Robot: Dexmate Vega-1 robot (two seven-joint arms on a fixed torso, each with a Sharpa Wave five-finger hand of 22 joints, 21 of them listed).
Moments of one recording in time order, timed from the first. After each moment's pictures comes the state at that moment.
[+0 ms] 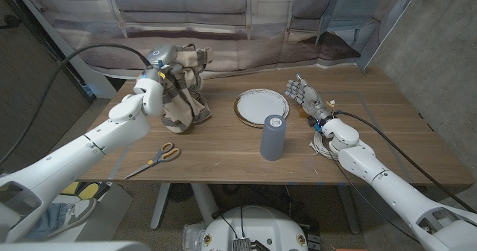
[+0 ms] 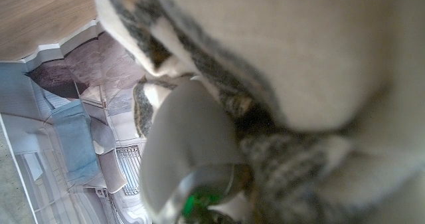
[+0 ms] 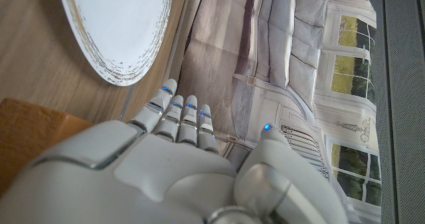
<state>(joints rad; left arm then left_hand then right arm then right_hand) 0.74 0.91 0.52 -1.89 0.48 0.50 0.32 1.41 0.10 0.30 -0.14 0.17 0.73 -0.11 0.60 0.26 0.69 -0.19 0.42 0.58 0.81 -0.04 0.42 0.69 0.92 -0.13 0.80 0.19 -0.85 -0.51 -0.43 -1.36 0.61 0.29 0.08 0.22 0.04 0.14 -0.02 0.22 0.23 0.07 0.20 0.19 0.26 0.09 0.23 0.19 0.21 0.04 0.20 0.19 0.30 -0.03 0.26 0.18</state>
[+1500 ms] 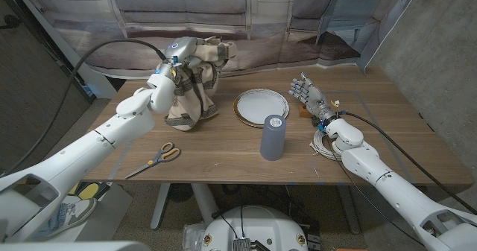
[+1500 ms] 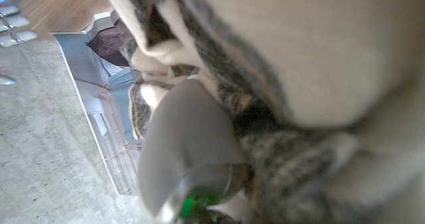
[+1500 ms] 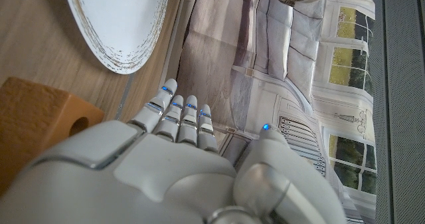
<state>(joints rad) 0.68 0.84 0.54 -1.80 0.55 0.20 0.35 1.38 0.08 0.29 -0.12 0.18 0.75 -0.10 0.60 0.24 0.72 -0.18 0.41 0.61 0.83 -0.08 0.38 0.73 0.86 -0.11 0.81 0.18 -0.87 -0.52 -0.41 -1.37 0.63 0.30 0.08 0.22 0.05 0.14 -0.02 0.22 0.23 0.07 0.20 0.19 0.26 0.09 0.23 0.19 0.21 0.04 0.20 0.19 0.31 -0.03 0.25 0.18</state>
